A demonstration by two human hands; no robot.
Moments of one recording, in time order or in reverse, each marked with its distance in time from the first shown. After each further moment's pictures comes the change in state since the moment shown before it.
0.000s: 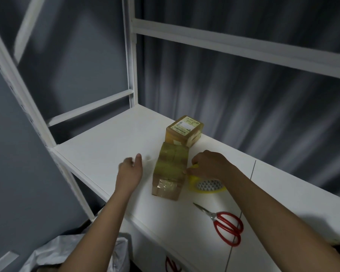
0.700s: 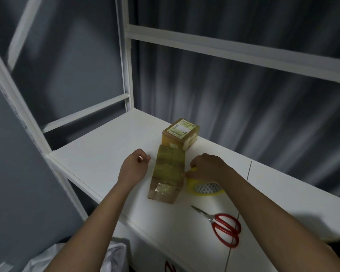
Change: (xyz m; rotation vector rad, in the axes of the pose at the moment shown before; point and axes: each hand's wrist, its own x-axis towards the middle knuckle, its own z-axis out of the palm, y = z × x) left_hand 0.022 0.018 0.005 0.043 -0.049 0.318; right_hand -0.001 0.004 -0.001 0.021 -0.021 0.013
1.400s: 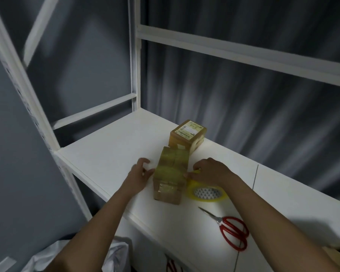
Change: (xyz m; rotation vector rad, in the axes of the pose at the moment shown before) left_hand 0.003 -0.065 0.003 0.046 -0.192 0.090; right_hand 0.001 -0.019 0.007 0.066 -0.037 0.068
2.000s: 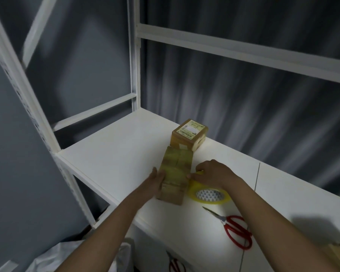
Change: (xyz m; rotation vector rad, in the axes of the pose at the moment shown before) left_hand -0.026 0.034 0.008 -0.381 -0.375 -0.171; right_hand -0.004 -0.006 0.007 0.057 0.012 0.030
